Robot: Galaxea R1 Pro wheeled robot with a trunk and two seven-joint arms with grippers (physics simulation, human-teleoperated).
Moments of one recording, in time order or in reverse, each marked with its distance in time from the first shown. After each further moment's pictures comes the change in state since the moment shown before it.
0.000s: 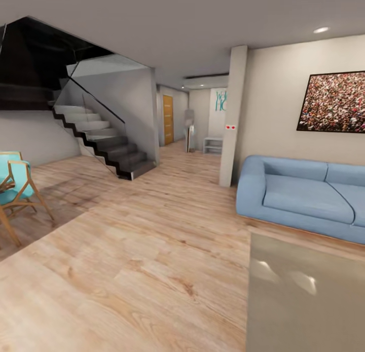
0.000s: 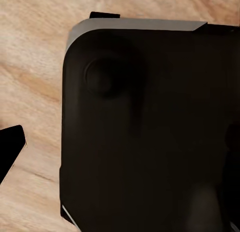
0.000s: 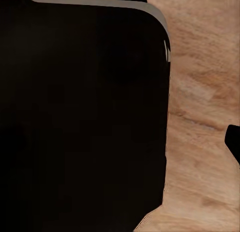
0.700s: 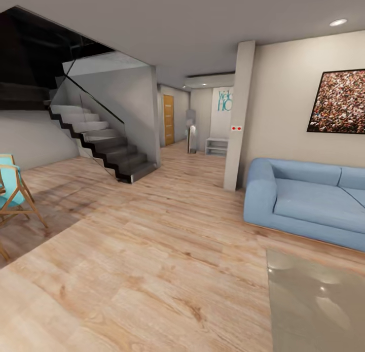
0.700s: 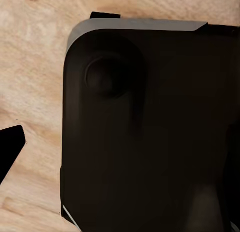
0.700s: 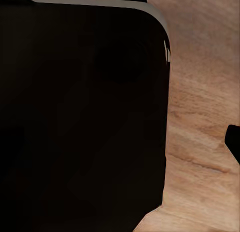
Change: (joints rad) left arm 0.000 0.001 0.000 0.000 0.000 0.000 -0.001; right arm 0.000 0.000 0.000 0.000 0.000 0.000 0.000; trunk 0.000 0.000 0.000
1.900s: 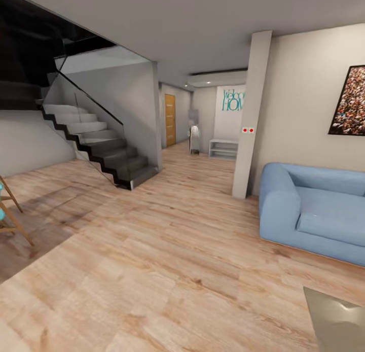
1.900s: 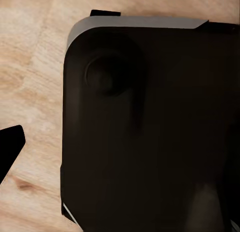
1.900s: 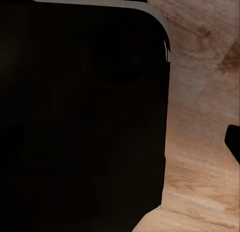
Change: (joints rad) left arm 0.000 0.000 0.000 -0.001 0.000 0.008 0.001; right arm 0.000 0.000 0.001 0.000 0.004 0.000 0.000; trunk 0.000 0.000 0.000
